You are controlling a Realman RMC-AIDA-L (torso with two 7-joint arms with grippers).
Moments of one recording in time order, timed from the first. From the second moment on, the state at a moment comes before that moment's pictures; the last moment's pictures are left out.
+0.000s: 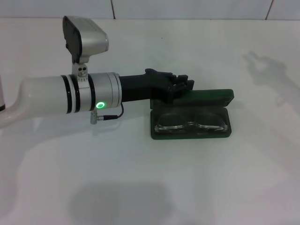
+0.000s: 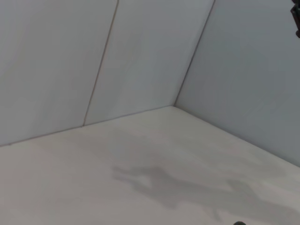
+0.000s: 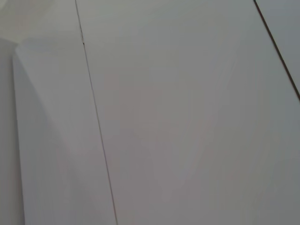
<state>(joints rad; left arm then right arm) -0.85 -2.11 1.02 0.17 1.59 1.14 -1.28 0.37 2.02 -0.92 -0.55 -0.86 -1.49 1.08</state>
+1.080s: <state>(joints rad) -0.84 -2.11 1.14 0.17 1.59 1.20 -1.28 0.40 2.02 -0.92 -0.49 -0.85 -1.49 1.07</state>
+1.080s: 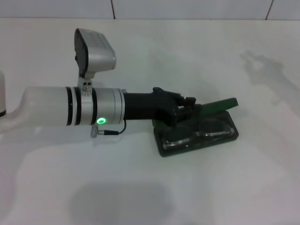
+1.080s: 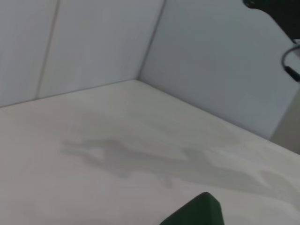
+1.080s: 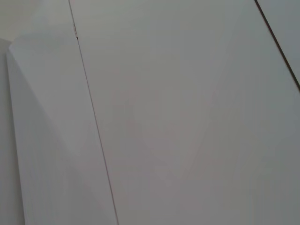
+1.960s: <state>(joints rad) -0.80 -2.11 1.24 0.17 1.59 1.29 -1.19 0.40 2.02 -0.92 -0.49 -0.85 -1.50 1.07</state>
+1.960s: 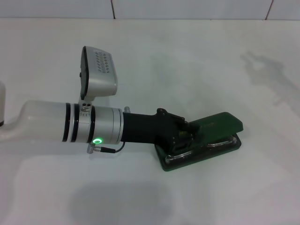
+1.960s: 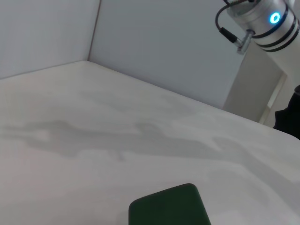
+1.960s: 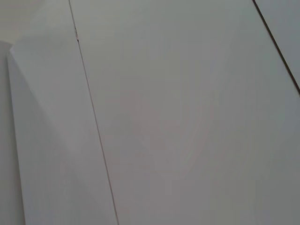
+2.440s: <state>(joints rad) -0.80 -2.11 1.30 0.17 1.58 1.29 -1.17 0.40 2.02 -0.92 -0.49 -0.85 -1.50 1.07</state>
